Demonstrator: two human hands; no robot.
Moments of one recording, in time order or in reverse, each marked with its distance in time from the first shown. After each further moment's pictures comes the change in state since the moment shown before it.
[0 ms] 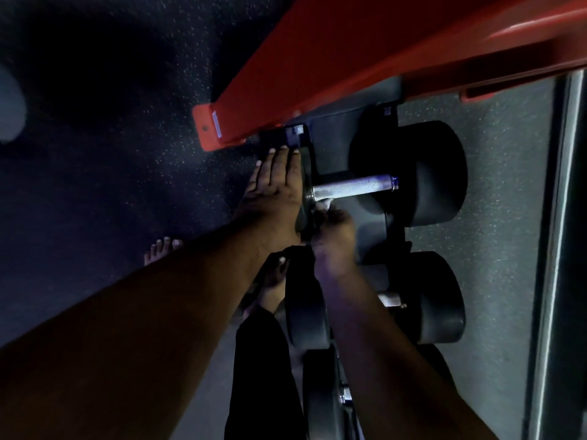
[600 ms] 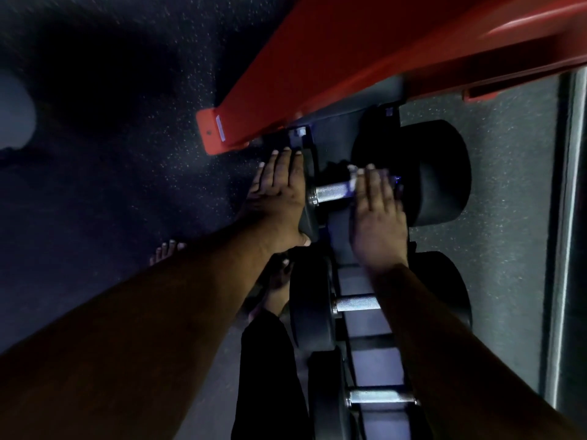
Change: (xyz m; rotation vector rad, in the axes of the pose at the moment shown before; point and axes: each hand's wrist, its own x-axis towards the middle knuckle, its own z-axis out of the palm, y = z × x) left_hand 0.001 -0.002 0.002 0.003 0.008 0.024; right_hand 0.029 -0.027 -0.085 -1.800 0.065 -0.897
